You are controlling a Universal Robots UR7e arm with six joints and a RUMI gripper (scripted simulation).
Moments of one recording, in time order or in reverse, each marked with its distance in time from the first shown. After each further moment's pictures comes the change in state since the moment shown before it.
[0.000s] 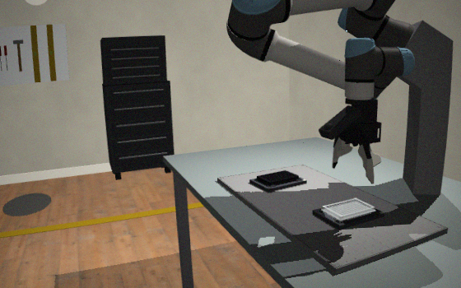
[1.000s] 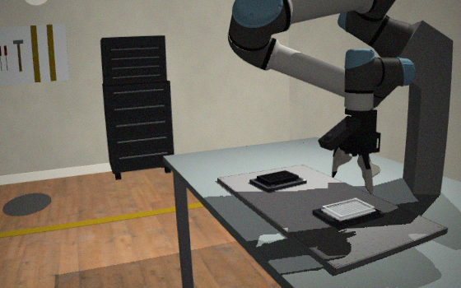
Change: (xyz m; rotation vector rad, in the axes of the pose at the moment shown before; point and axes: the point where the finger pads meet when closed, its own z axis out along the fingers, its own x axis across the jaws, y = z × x) arm 0.001 0.000 0.027 0.000 0.001 0.001
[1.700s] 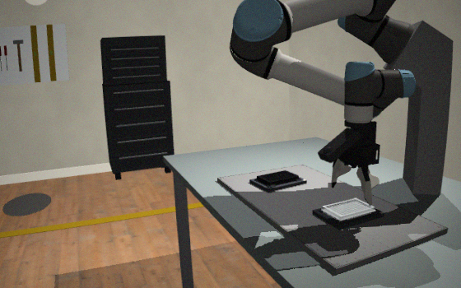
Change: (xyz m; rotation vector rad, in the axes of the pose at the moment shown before) arm 0.000 0.000 0.032 0.000 0.000 0.000
